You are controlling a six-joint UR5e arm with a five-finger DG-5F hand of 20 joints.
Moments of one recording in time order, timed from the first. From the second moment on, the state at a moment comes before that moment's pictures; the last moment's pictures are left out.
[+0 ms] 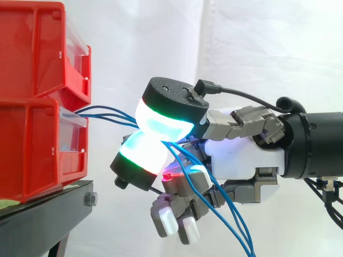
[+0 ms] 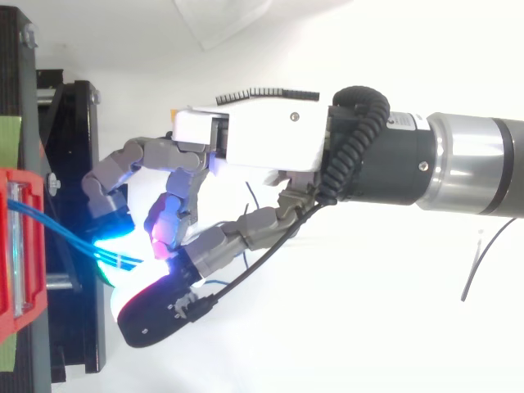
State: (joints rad) arm 0.12 -2.37 -1.05 -2.87 -1.41 -0.23
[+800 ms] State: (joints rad) arm 0.12 -2.37 -1.05 -2.86 -1.42 -0.23
